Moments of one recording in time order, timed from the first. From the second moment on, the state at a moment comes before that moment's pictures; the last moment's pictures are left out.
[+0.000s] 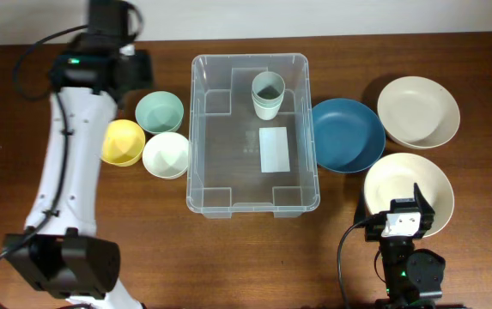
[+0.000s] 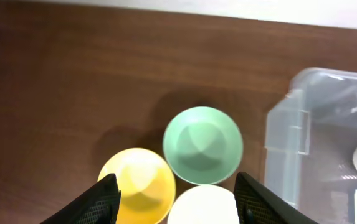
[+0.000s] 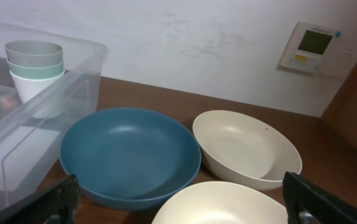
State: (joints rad) left arm -0.06 1.85 1.96 -1.04 -0.17 -0.15; right arm 0.03 0.01 0.01 -0.07 0.07 -0.20
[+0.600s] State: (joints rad) left arm 0.03 2.17 1.96 -0.99 -0.01 0.05; right arm 0.03 0.01 0.01 -0.07 0.07 -0.20
